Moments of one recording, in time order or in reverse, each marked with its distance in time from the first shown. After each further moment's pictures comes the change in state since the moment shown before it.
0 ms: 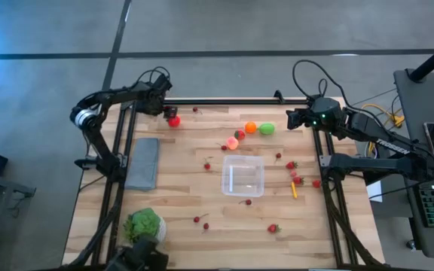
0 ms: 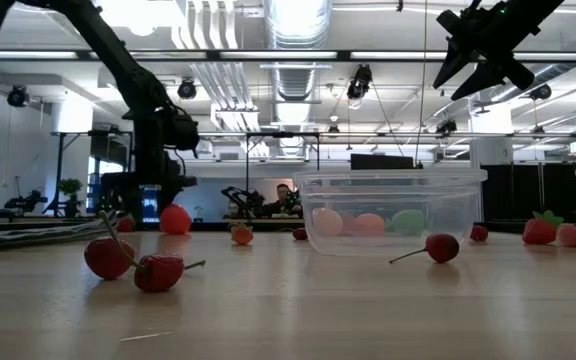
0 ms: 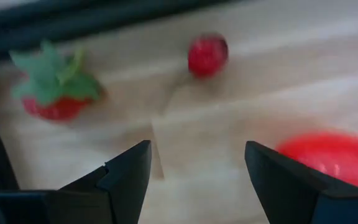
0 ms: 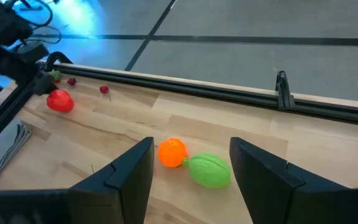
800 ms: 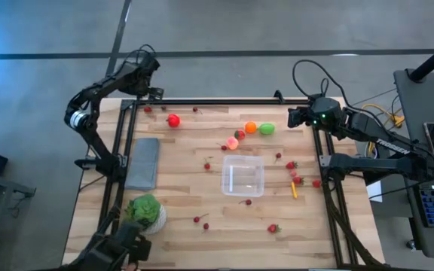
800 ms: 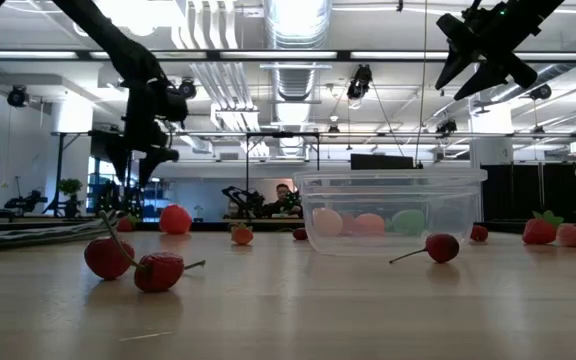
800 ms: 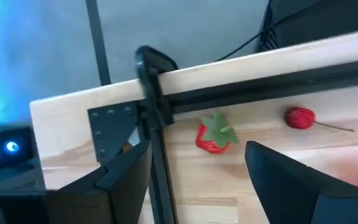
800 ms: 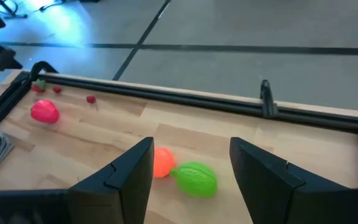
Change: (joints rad) left arm 0.121 -0.053 0.241 -0.275 -0.213 0.138; right arm 0.000 0.000 0.000 -0.001 0.072 -0.005
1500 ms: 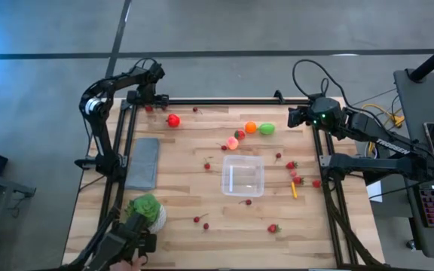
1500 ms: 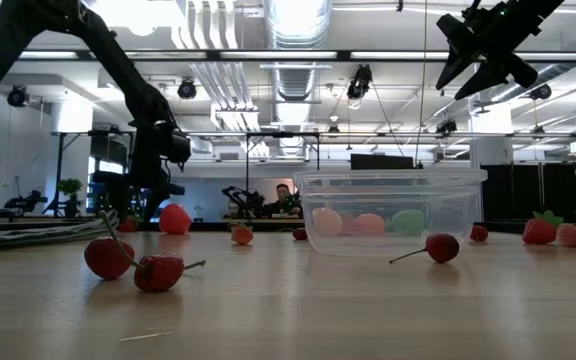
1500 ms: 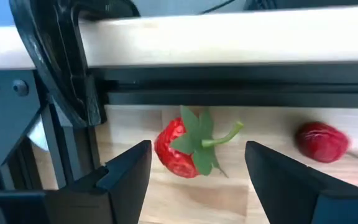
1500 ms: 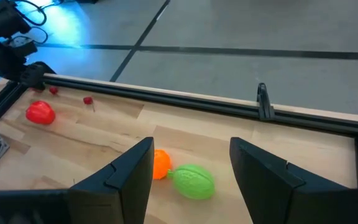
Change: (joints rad) left arm 0.042 0.232 0.002 0.054 0.140 -0.166; right arm 0.000 0.000 0.000 0.001 0.007 -0.012
